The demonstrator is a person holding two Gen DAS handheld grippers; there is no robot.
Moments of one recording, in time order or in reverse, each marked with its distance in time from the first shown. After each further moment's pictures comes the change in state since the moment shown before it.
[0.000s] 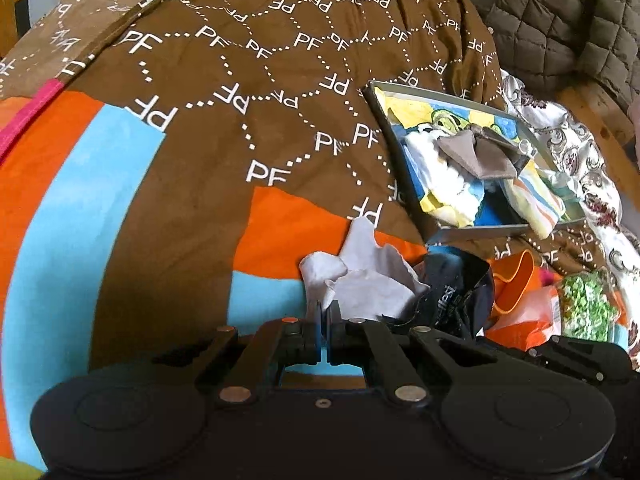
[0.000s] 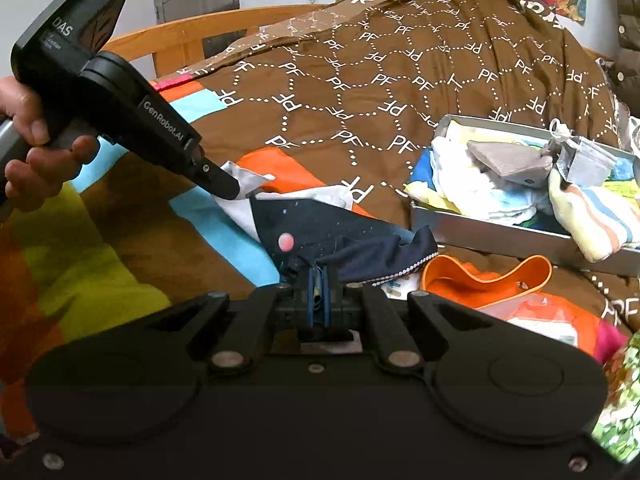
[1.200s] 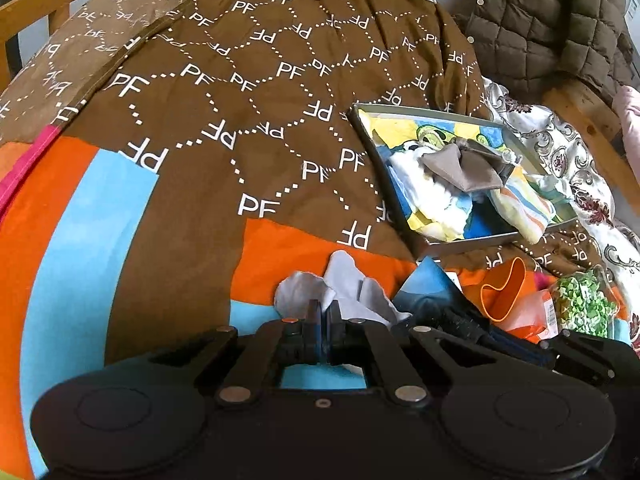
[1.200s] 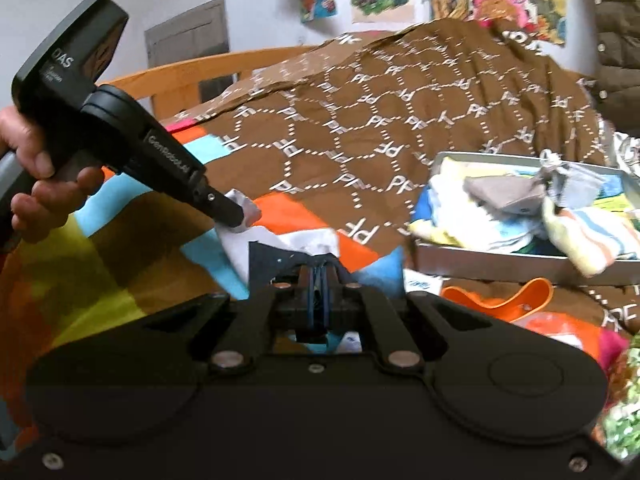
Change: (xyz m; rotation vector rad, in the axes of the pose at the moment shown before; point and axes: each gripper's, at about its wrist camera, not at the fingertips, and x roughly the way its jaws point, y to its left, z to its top) left arm -0.010 -0.009 0.006 0.064 -0.070 -0.005; right arm -0.026 0.007 -0.001 0.031 -0.140 -0.028
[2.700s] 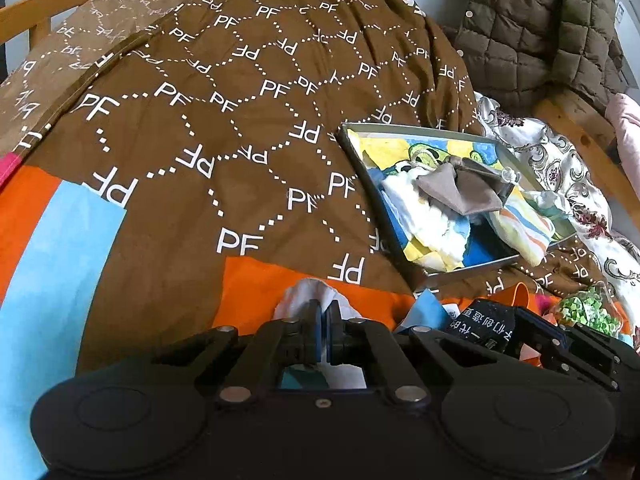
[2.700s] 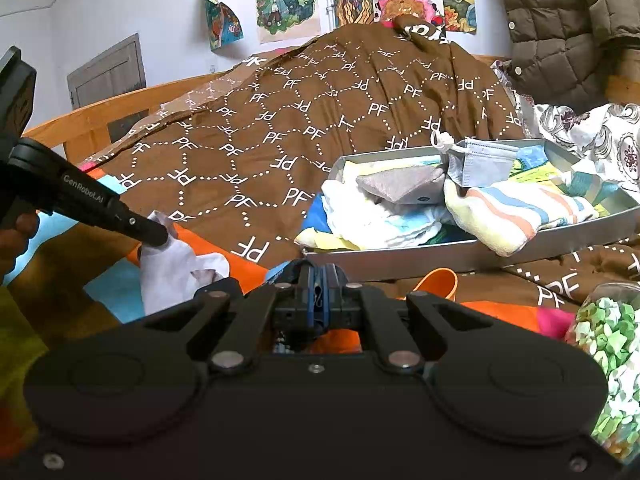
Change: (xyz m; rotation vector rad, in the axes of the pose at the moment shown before) left arm 0.021 0.000 0.015 0.023 -0.067 -0.038; right arm 0.014 -0.052 -0.013 0.161 -0.066 -0.205
